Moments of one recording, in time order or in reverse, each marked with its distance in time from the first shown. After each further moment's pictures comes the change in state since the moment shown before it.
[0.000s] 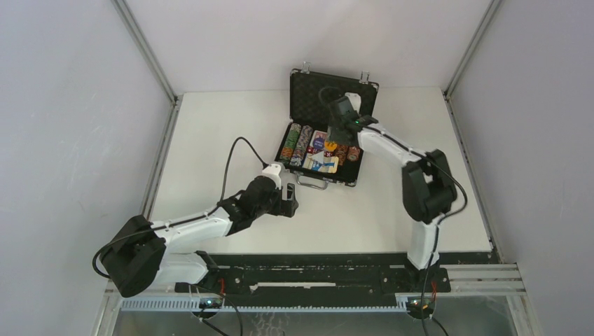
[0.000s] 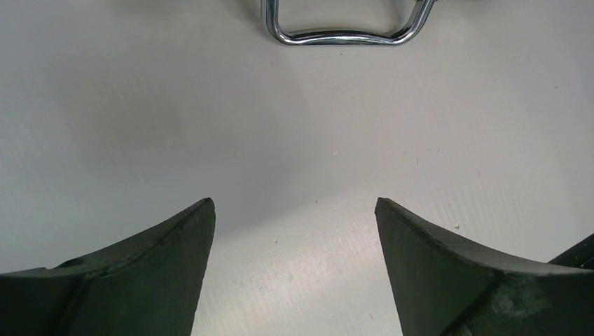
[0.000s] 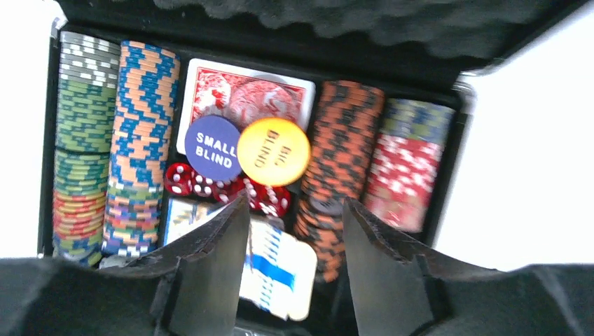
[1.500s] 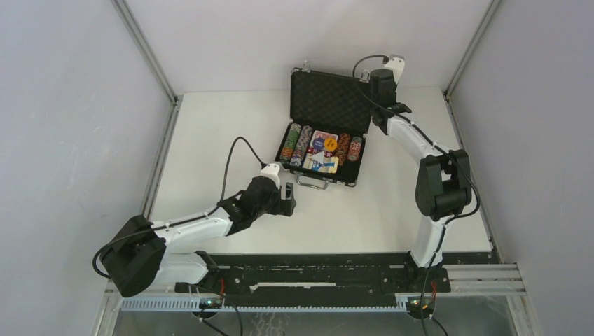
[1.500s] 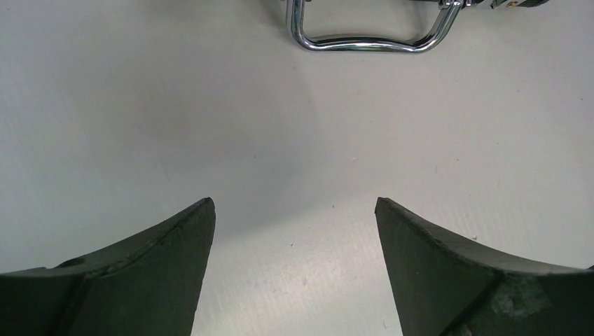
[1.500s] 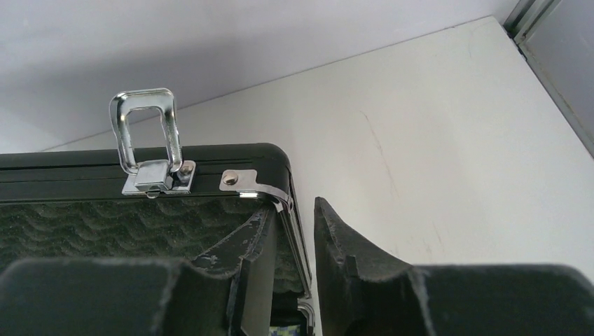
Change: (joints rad) left arm 0.000 0.002 0.000 -0.008 -0.052 0.002; right arm -0.243 -0.088 -0.014 0.450 0.191 -0.233
